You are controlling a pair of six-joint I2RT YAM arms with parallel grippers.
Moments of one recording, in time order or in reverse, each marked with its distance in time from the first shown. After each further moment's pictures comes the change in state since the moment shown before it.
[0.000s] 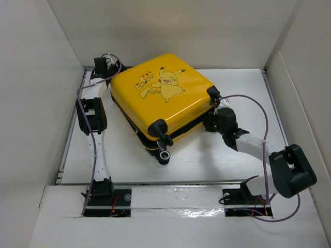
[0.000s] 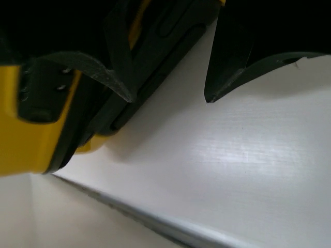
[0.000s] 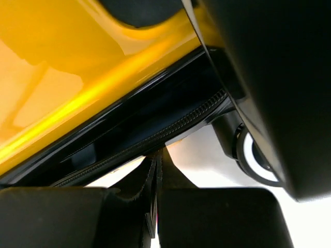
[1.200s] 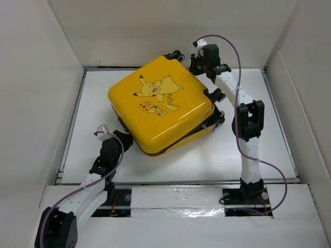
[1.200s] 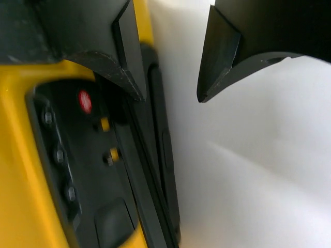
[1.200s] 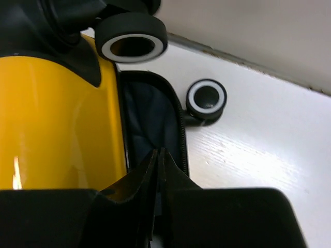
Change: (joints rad) left arm -0.383 -1.741 -2.091 0.544 -0.784 -0.265; right arm -0.106 0.911 1.547 -0.630 -0.213 -0.374
